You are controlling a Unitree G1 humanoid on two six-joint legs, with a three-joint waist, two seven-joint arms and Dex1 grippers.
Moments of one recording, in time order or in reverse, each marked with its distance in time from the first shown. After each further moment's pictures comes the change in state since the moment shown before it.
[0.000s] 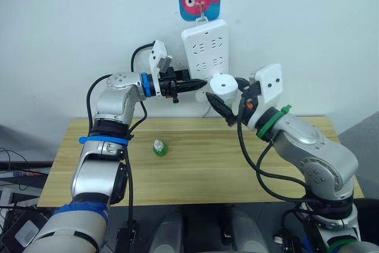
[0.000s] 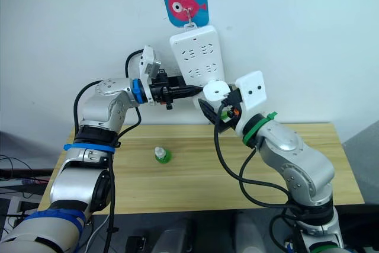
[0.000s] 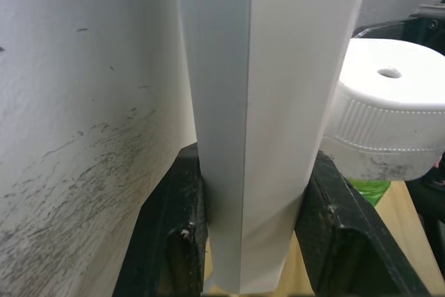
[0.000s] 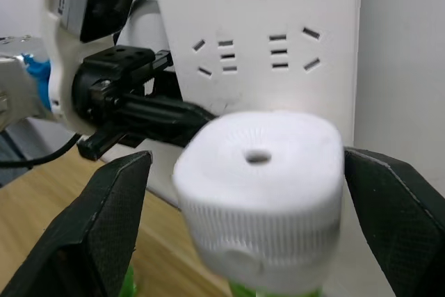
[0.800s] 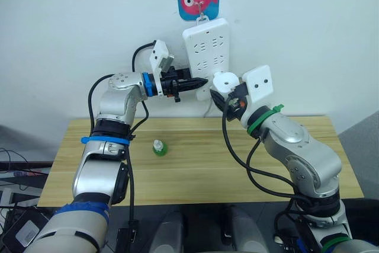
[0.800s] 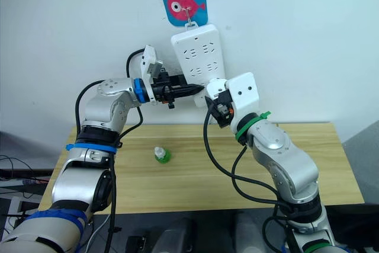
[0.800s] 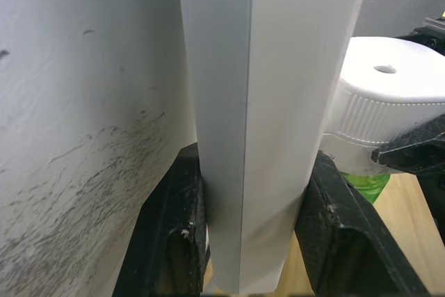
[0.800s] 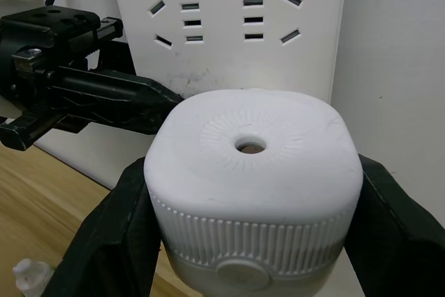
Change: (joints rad) left arm -0.006 -0.018 -0.007 0.026 0.013 -0.051 0.044; right arm 0.018 0.029 0.057 0.002 -0.187 0.021 -0.001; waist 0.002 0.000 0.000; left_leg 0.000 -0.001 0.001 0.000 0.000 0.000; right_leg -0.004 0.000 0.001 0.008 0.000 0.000
